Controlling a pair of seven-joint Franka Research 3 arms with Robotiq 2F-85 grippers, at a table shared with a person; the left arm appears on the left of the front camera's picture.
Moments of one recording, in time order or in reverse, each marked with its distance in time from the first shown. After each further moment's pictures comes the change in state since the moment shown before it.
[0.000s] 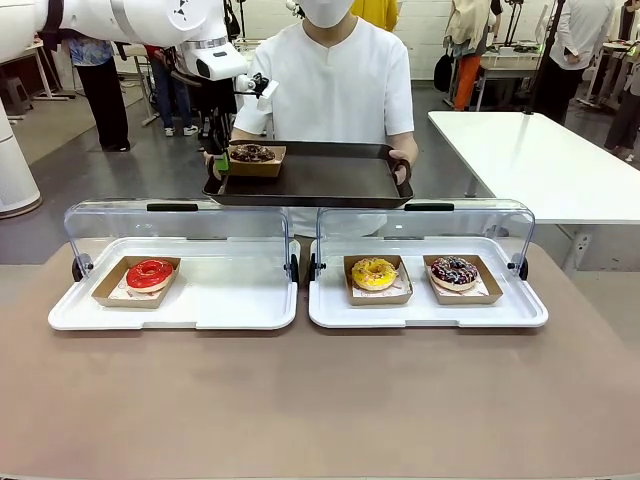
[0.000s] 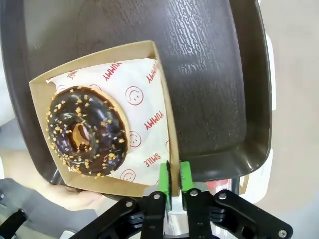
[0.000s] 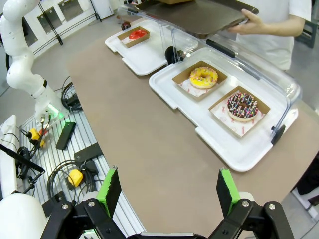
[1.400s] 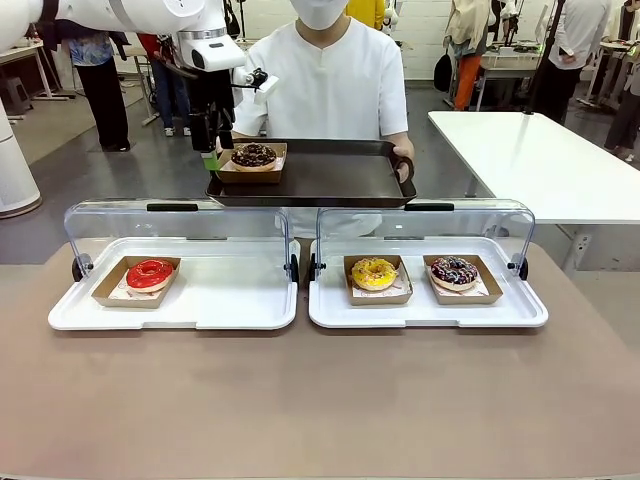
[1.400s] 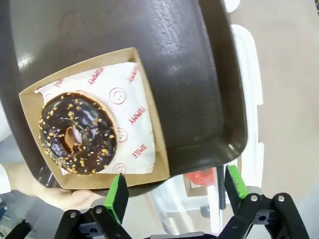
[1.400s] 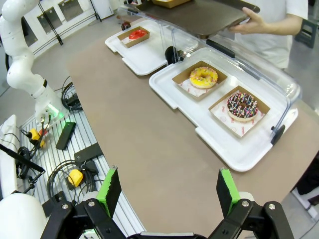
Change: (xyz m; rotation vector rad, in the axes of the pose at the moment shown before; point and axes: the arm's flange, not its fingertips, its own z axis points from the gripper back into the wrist) left arm 0.002 -0.014 0.015 -0.036 -0.006 -0.062; right arm 0.000 0.000 0.000 0.000 0.000 0.000
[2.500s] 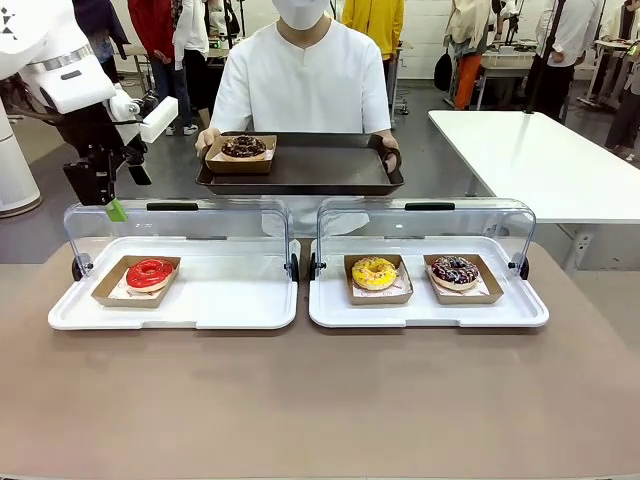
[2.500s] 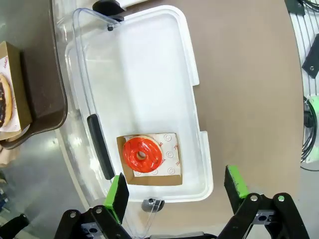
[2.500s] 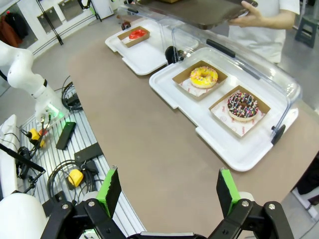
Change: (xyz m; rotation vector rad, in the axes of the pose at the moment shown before) left arm -0.093 -0.187 -0.003 0.106 -0.100 0.037; right arm 0.000 0.000 0.000 0.001 0.001 0.000
